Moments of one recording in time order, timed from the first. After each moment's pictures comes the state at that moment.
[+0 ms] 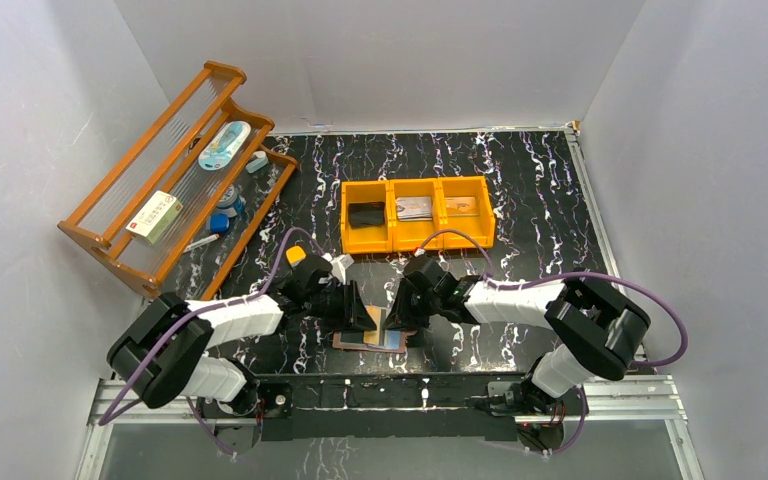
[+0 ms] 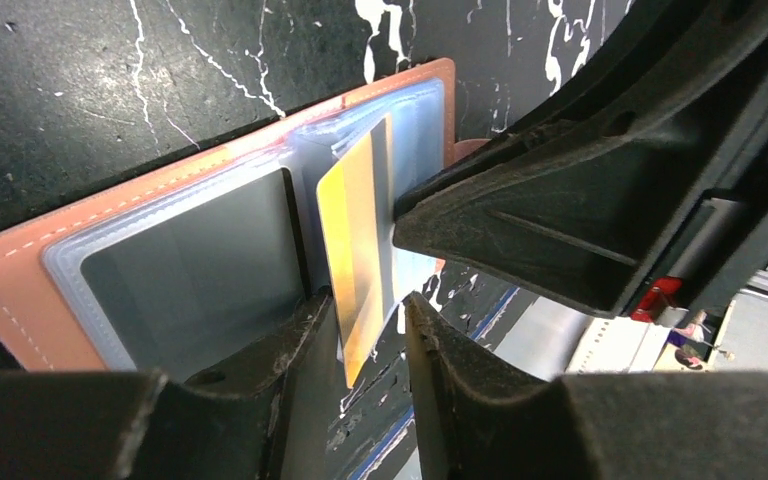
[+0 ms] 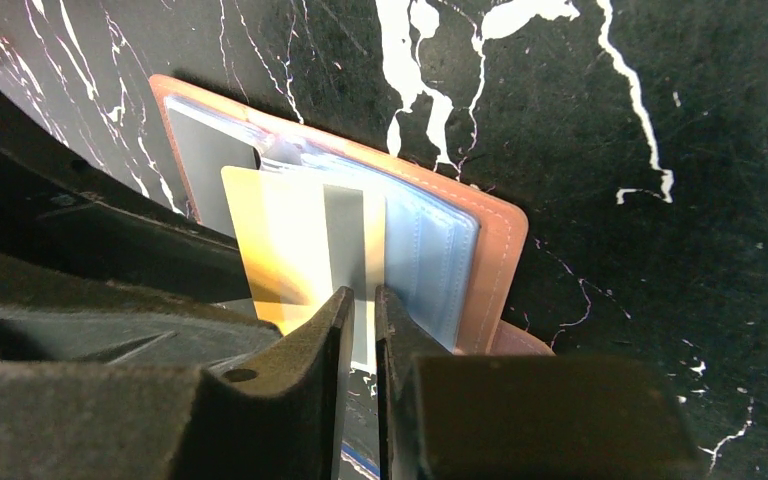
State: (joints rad) left arm -0.69 1.33 0.43 0.10 0.49 -0.84; right arm 0.95 1.51 0.64 -0.05 -0.17 1.10
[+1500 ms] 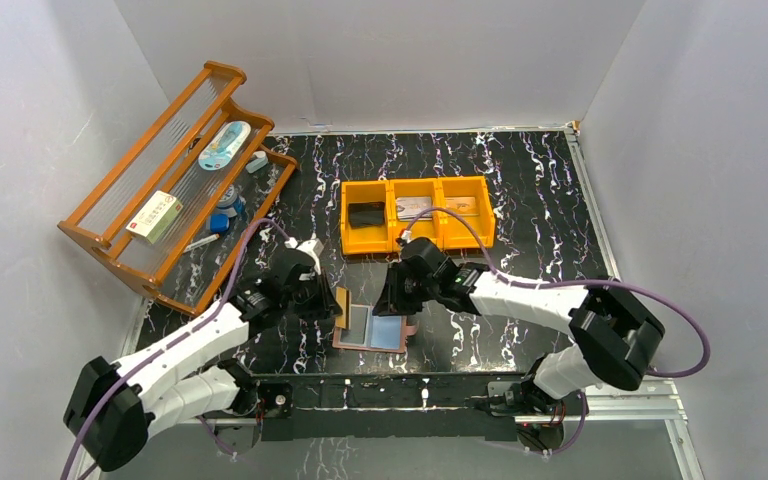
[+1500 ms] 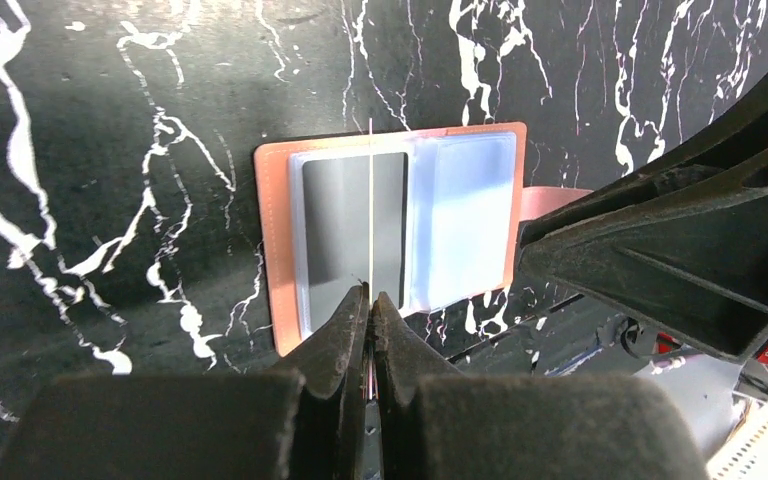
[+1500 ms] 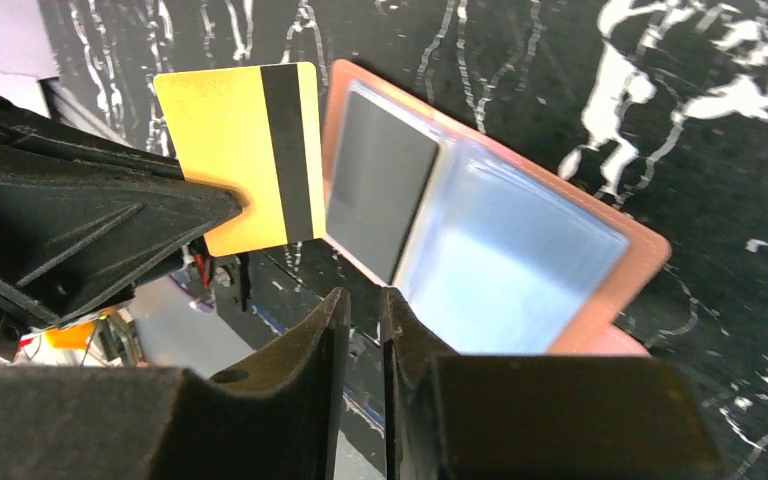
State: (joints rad) left arm -0.70 1.00 0.57 -0.44 0.11 -0.75; right arm 0.95 1.43 0.77 -0.15 -0.22 0.94
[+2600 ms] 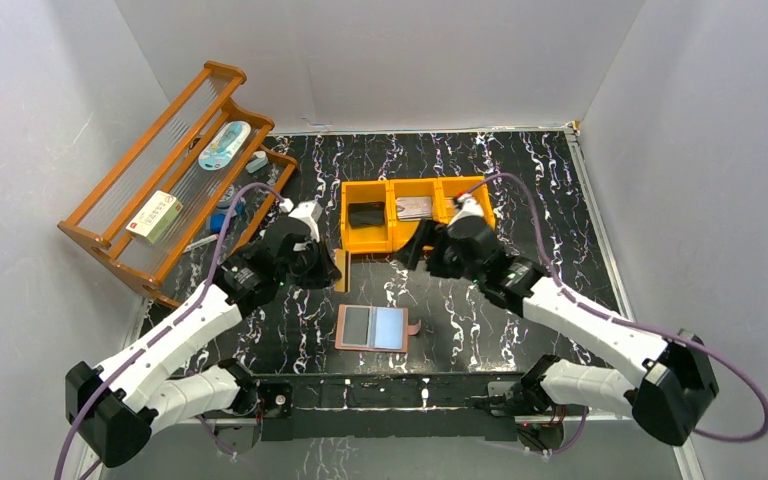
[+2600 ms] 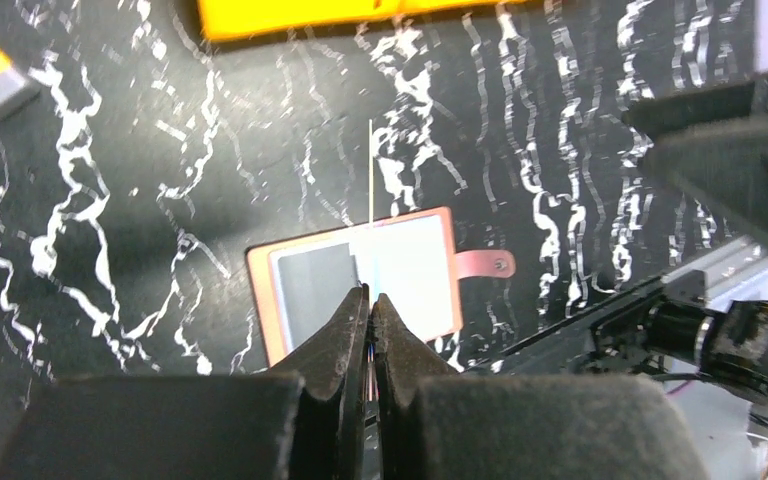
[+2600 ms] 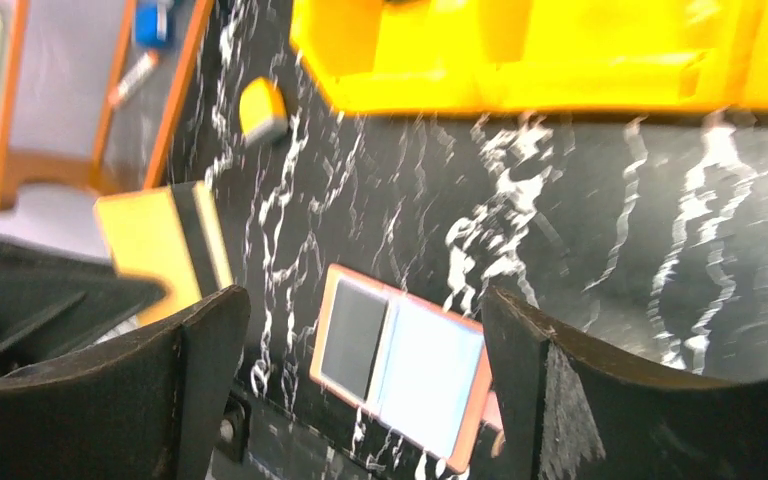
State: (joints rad) left arm -0.68 1.00 0.85 -0.60 -0.02 -0.64; right arm 0.84 1.12 0.78 -0.22 0.08 0.83
